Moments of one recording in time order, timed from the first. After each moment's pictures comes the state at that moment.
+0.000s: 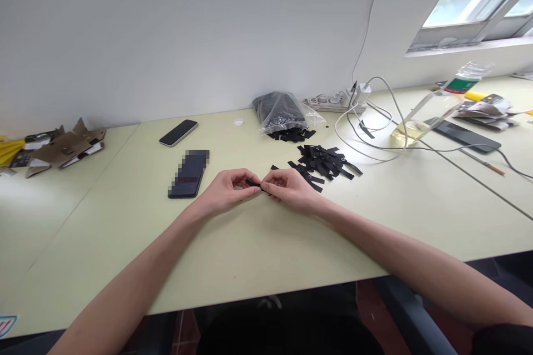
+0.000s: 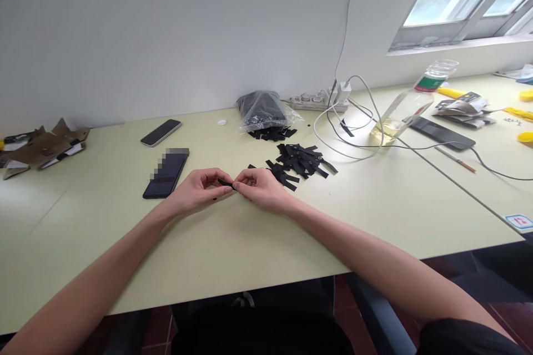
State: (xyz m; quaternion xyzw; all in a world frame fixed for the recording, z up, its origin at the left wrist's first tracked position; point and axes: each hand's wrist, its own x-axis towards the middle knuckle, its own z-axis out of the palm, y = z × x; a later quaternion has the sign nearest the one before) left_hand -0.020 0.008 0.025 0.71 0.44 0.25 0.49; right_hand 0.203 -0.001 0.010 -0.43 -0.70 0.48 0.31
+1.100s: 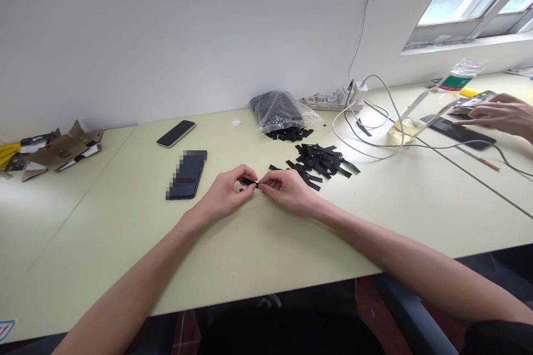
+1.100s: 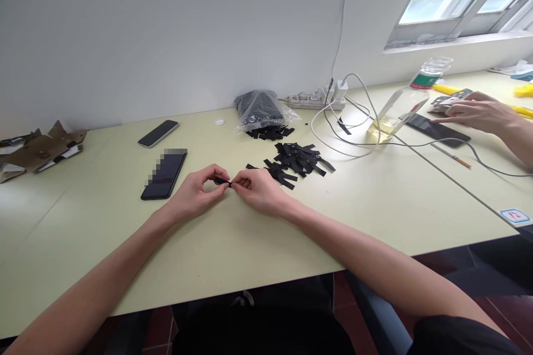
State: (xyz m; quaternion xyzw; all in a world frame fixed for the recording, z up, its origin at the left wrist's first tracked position) left_hand -0.015 0.003 0.026 0.78 0.44 0.28 0.35; right_hand 0.198 -0.002 0.009 -0.44 -0.73 0.40 0.33
